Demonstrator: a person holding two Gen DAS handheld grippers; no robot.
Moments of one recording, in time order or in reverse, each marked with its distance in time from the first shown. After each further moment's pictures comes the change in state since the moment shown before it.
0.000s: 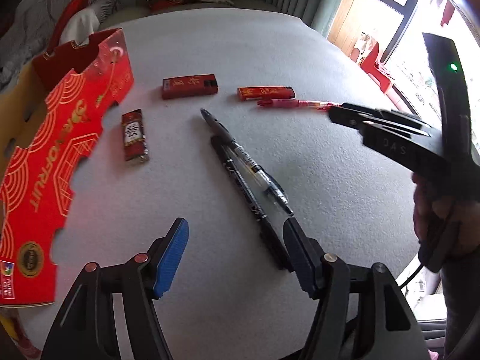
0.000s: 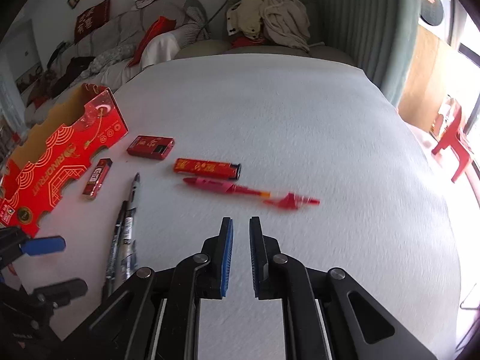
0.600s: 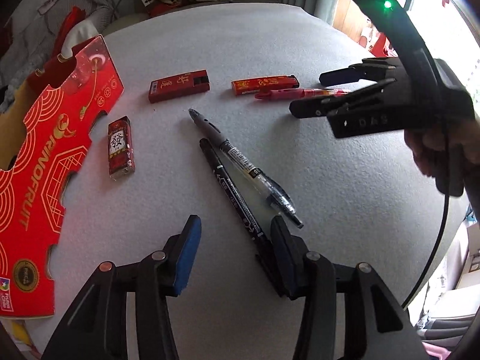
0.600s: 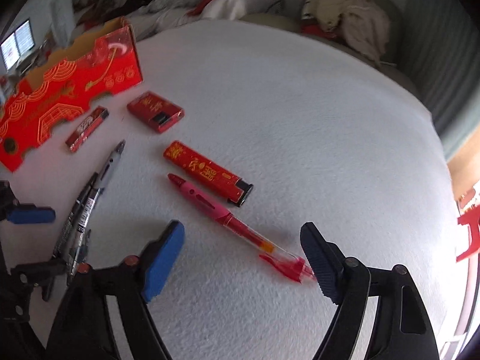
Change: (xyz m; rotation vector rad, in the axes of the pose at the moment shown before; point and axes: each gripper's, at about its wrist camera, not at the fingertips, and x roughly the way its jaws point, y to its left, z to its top) left arm 0.019 -0.015 -0.004 0.067 0.003 0.099; right arm 0.064 0.000 0.036 -0.367 0.122 0.125
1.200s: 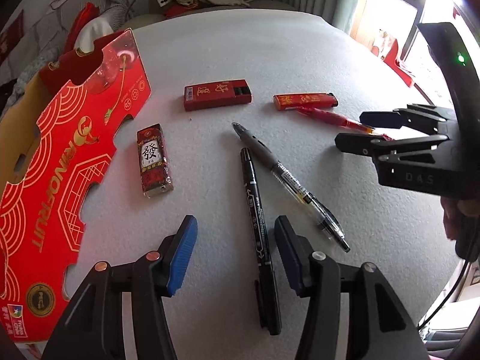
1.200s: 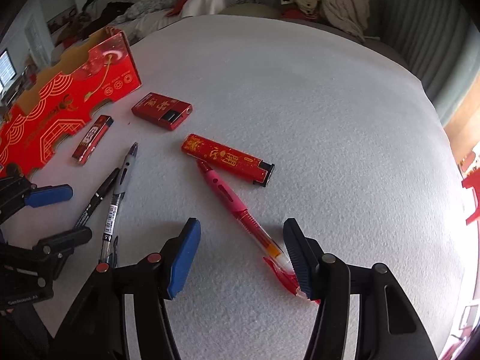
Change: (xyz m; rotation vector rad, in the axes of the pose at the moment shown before) left arm 0.015 0.032 0.016 -0.052 -0.022 0.039; right arm -0.011 0.018 -0.009 0.157 0.039 -0.030
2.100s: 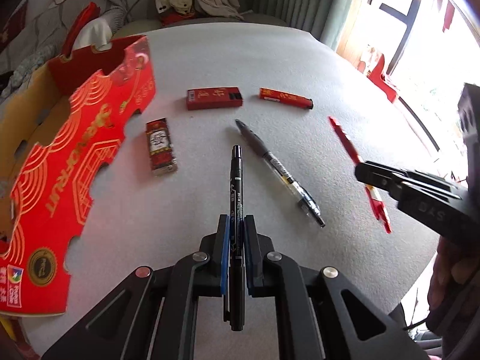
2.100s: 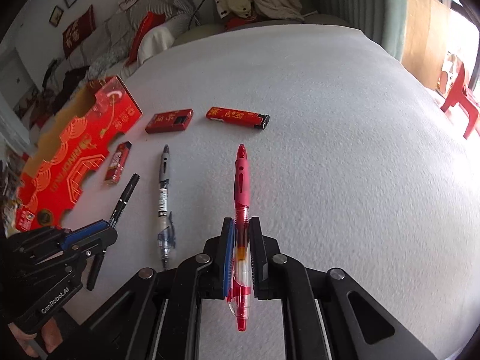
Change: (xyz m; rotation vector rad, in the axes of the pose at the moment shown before) left arm -0.039 0.017 -0.022 -0.036 -0.064 -0.099; right arm -0.053 0.023 -0.059 0.390 -0.103 0.022
